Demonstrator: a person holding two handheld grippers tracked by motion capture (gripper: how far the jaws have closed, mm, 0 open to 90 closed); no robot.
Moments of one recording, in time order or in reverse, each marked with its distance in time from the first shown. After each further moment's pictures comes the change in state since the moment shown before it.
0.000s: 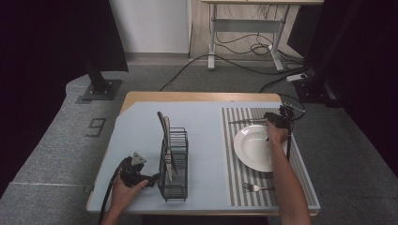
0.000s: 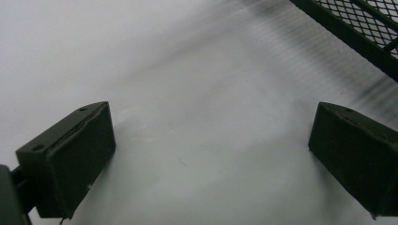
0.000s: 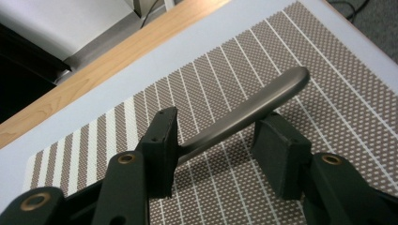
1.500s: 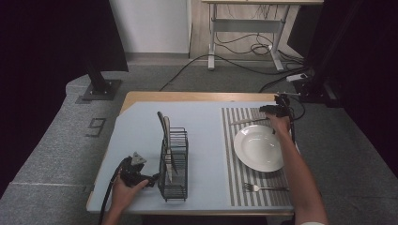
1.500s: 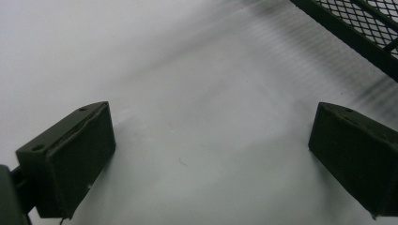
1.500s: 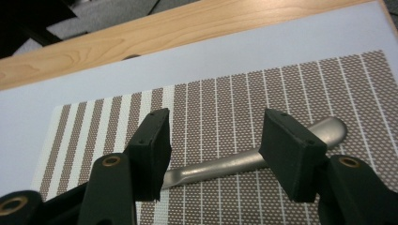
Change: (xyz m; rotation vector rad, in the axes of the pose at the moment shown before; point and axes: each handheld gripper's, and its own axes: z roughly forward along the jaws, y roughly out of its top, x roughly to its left) left arm 0.000 0.000 0.000 0.000 0.001 0.000; right arm 0.023 0.040 0.007 0.176 0.099 -0.288
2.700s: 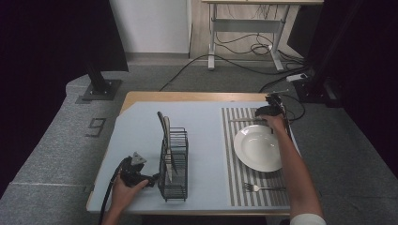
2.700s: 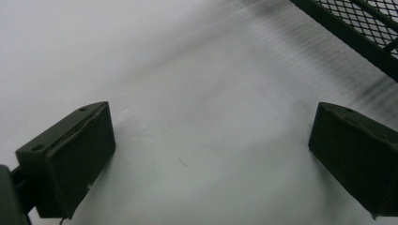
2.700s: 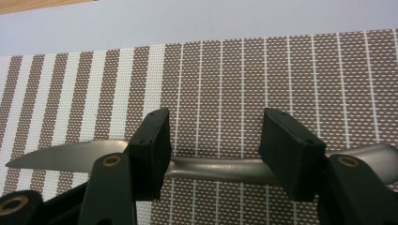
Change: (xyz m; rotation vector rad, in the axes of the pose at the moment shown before) left arm 0.000 0.000 0.000 0.001 -0.001 0.000; right arm 0.009 0.005 0.032 0.195 -0.065 -0.096
